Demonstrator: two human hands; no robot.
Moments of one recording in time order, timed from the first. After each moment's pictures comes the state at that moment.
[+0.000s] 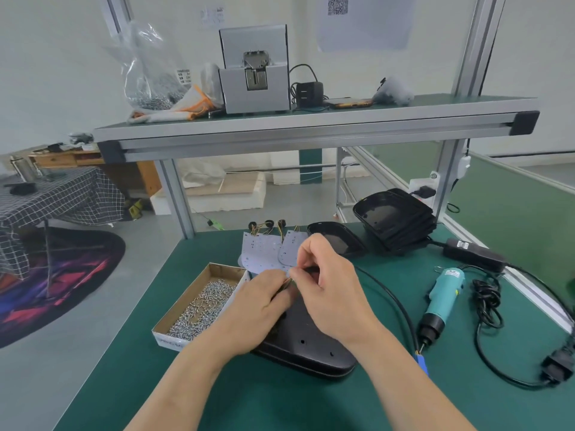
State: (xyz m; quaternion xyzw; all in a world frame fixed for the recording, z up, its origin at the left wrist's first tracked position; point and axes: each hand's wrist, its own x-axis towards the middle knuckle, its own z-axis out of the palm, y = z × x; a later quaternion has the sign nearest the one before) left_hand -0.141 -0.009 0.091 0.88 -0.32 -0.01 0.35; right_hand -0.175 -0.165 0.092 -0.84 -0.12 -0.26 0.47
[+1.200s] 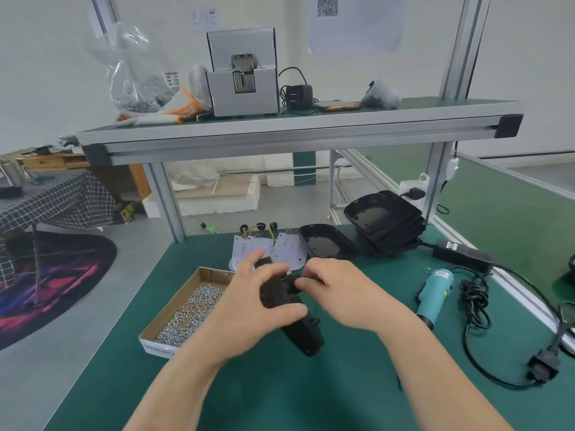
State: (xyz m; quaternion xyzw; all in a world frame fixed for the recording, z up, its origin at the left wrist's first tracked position) left_hand -0.150 -0.013 0.098 0.87 -0.23 -0.03 0.44; right_hand -0.177 -0.201 0.120 -0.95 -0.07 -0.02 0.31
